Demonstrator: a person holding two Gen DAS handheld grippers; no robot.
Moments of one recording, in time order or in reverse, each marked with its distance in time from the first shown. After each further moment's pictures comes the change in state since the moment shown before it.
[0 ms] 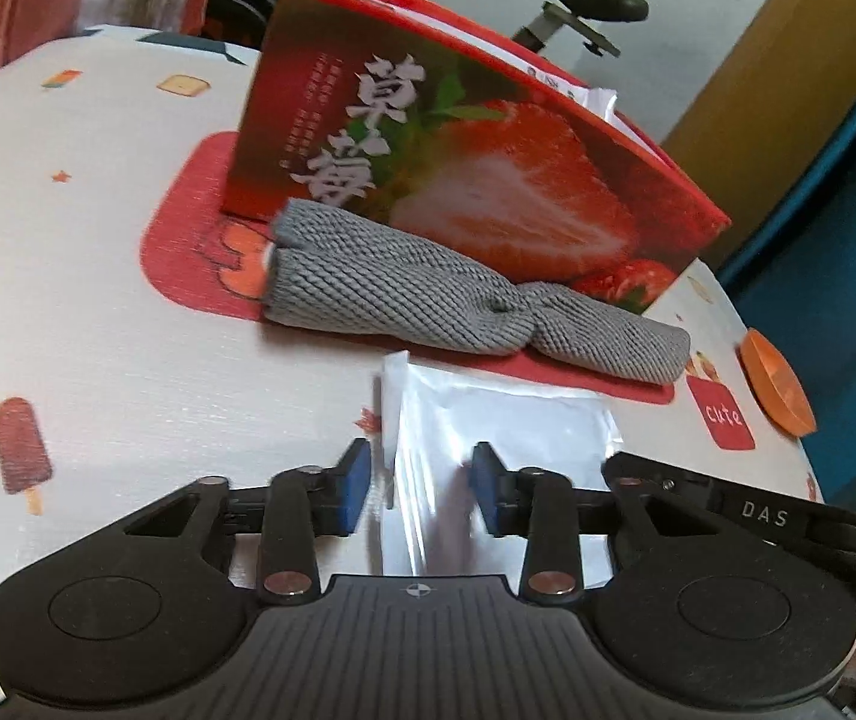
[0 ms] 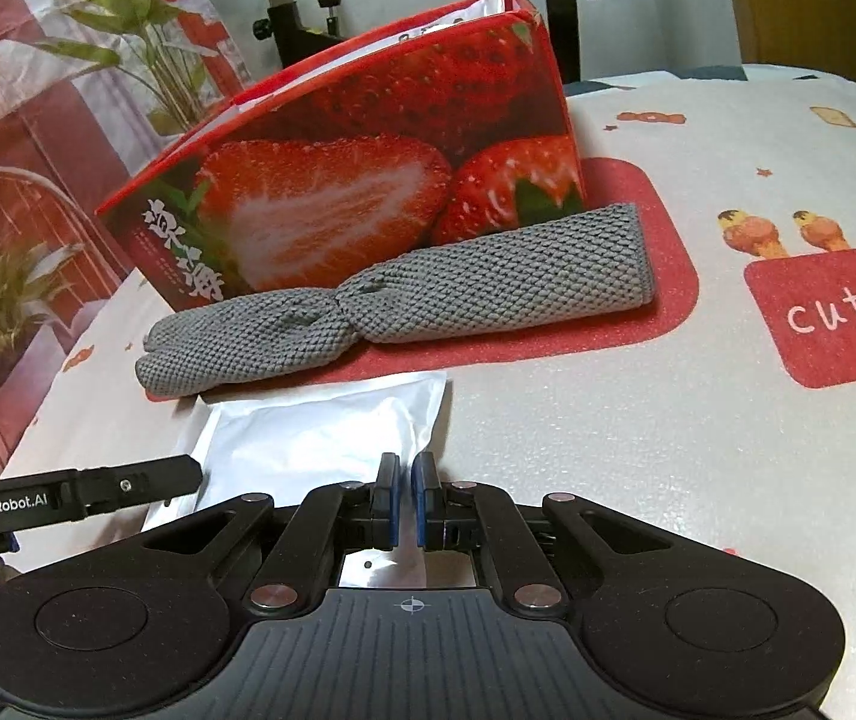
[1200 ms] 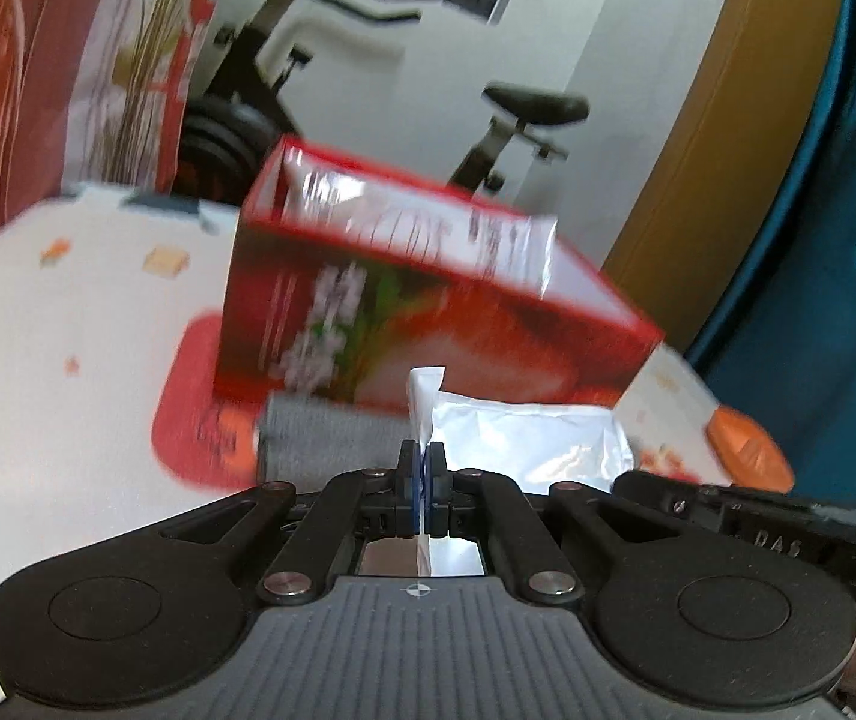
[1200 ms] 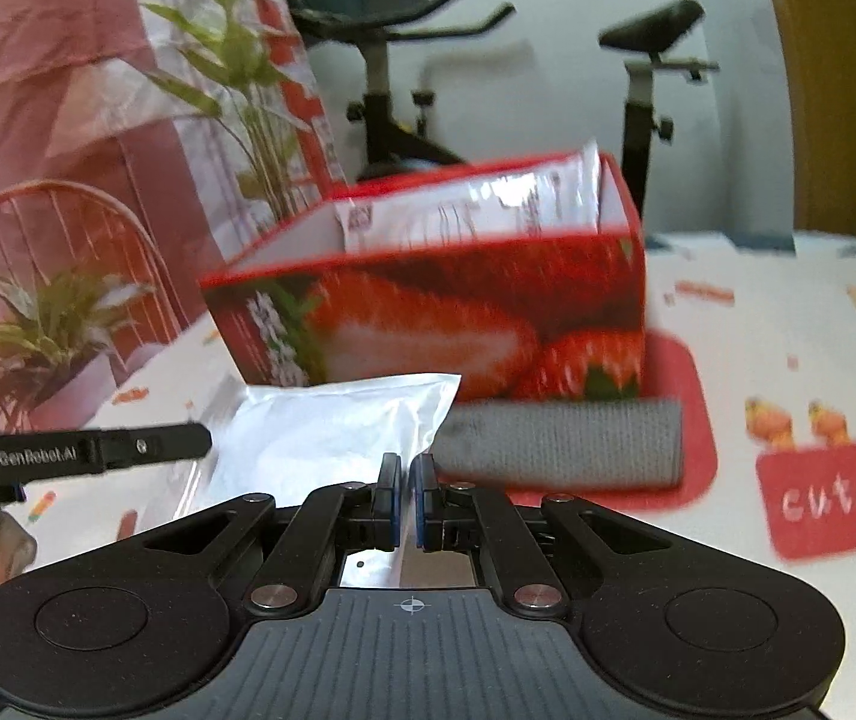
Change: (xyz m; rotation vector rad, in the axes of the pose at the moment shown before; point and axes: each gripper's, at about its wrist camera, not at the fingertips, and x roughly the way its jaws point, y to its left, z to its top) left arm -0.044 -0.023 0.018 0.111 -0.217 -0.007; right arm -0.048 0.038 0.025 -0.204 -0.213 0.047
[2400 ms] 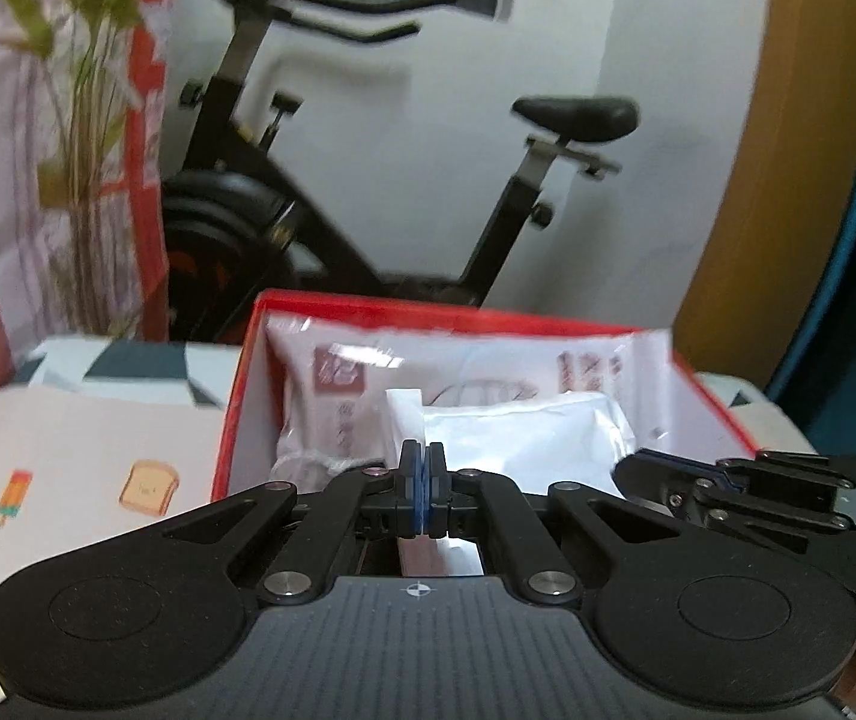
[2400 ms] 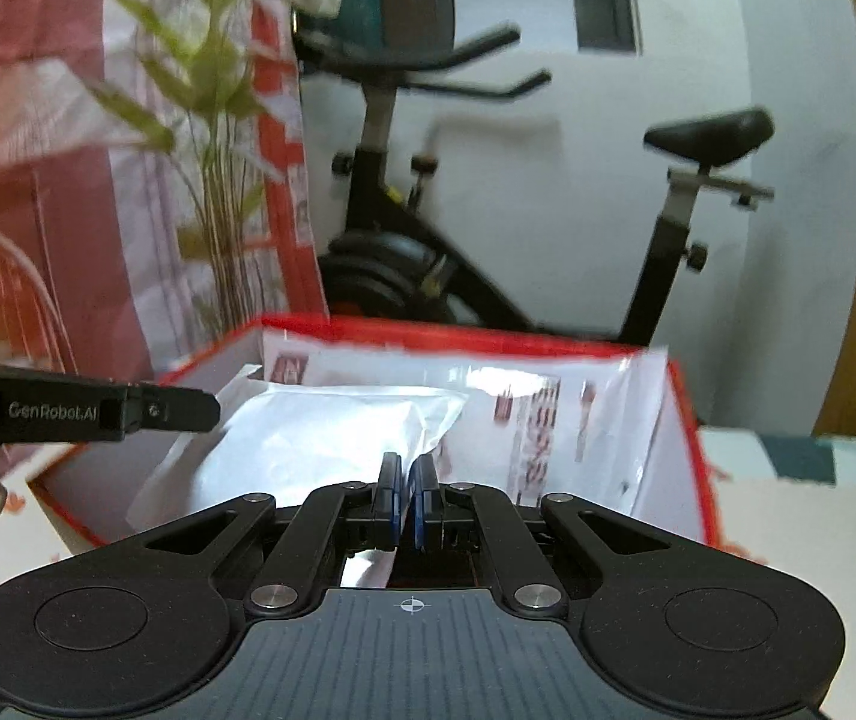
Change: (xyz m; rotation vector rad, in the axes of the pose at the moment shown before) left arm 0.114 0.002 0.153 0.151 -0.036 0.095; right arm 0.143 -0.014 0.133 -0.165 -0.055 -0.096
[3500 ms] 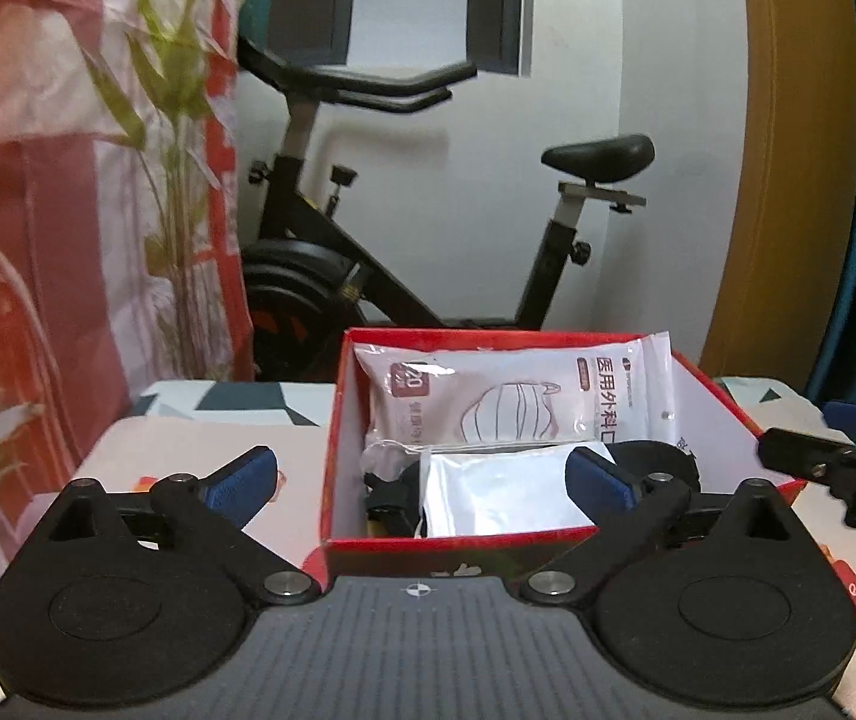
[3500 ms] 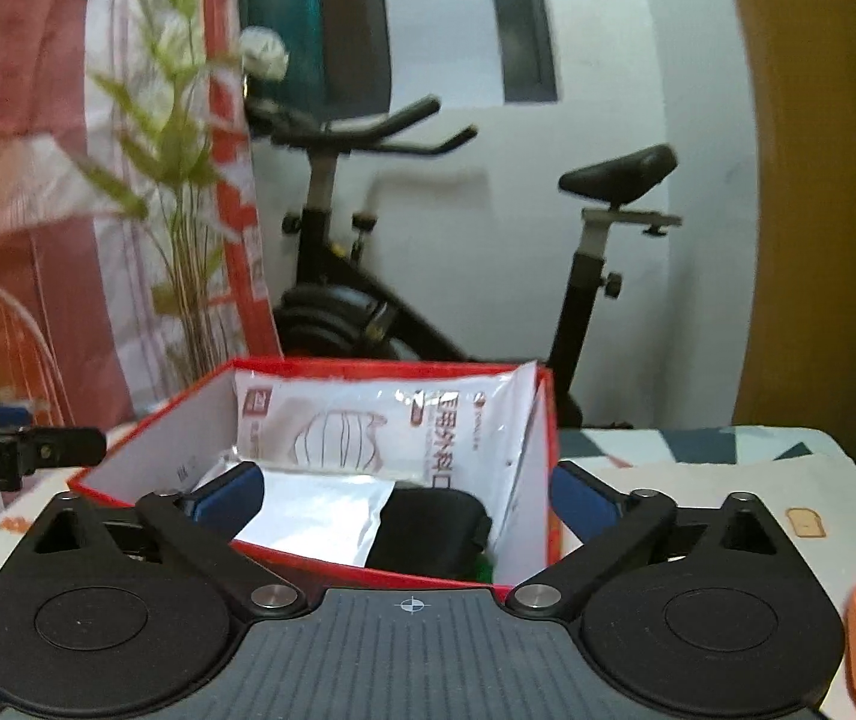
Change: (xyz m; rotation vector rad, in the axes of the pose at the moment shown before) left arm -0.085 -0.019 -0.024 0.067 -0.083 0.166; right arm -0.110 -0.013 -0.019 0.064 -0.135 -0.105
